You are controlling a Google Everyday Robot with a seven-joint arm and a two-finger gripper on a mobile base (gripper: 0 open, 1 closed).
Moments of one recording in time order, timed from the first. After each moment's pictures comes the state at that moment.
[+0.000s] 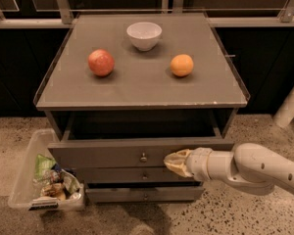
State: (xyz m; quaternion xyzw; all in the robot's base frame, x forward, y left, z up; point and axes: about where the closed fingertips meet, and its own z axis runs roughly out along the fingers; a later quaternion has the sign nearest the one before) arm 0.500 -0.096 0.613 -0.44 0.76 0.24 0.42
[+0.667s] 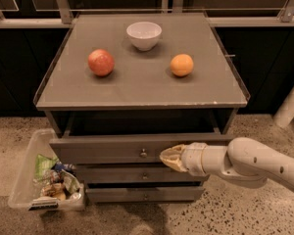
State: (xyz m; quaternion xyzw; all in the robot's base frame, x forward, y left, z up) arm 0.517 -0.085 0.616 -0.45 0.75 0.23 0.43
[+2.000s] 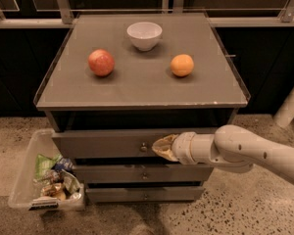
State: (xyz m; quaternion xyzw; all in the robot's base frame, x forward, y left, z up) arm 0.548 -0.060 0.627 -0.50 0.72 0.19 0.44
